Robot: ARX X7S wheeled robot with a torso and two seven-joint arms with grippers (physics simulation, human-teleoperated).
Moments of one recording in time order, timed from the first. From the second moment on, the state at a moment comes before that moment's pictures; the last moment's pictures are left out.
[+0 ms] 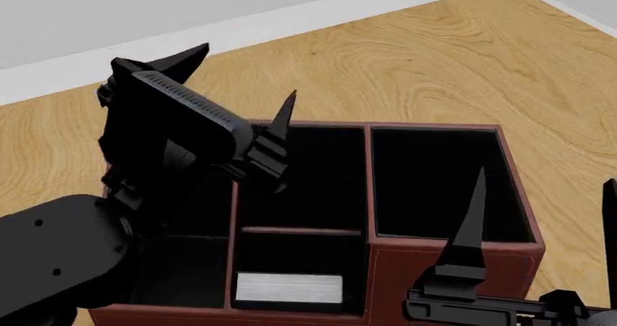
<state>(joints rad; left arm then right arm) -1.29 -0.47 1.41 -0.11 -0.97 0.06 -0.52 0.13 0.85 -0.34 -0.67 0.62 -0.04 0.76</state>
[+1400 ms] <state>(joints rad) -1.18 -0.74 1.38 0.35 -0.91 0.07 -0.82 0.16 0.83 -0.35 -0.67 0.63 -0.03 0.75</state>
